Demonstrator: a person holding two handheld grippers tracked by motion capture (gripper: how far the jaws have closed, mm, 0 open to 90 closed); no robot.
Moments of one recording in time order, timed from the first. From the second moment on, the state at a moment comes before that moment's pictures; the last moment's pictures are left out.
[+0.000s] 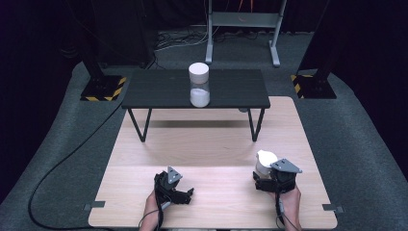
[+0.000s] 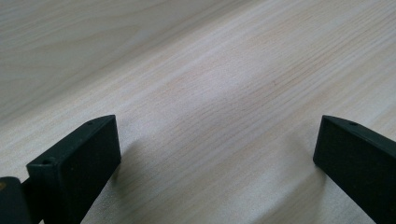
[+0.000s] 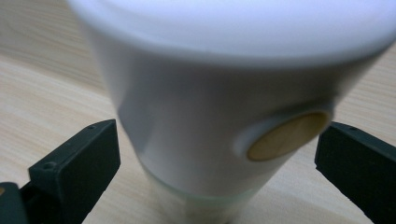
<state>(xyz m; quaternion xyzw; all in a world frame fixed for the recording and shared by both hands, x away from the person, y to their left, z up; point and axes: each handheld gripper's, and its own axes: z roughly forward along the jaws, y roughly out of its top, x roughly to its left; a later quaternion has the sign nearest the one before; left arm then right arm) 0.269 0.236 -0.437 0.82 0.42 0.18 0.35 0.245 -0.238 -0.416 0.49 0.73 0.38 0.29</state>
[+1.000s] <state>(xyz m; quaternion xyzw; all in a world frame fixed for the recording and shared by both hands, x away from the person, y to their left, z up) 0.270 0.237 -0.437 0.82 0.42 0.18 0.35 0.242 -0.246 -0.441 0.48 0.72 0.42 0.28</state>
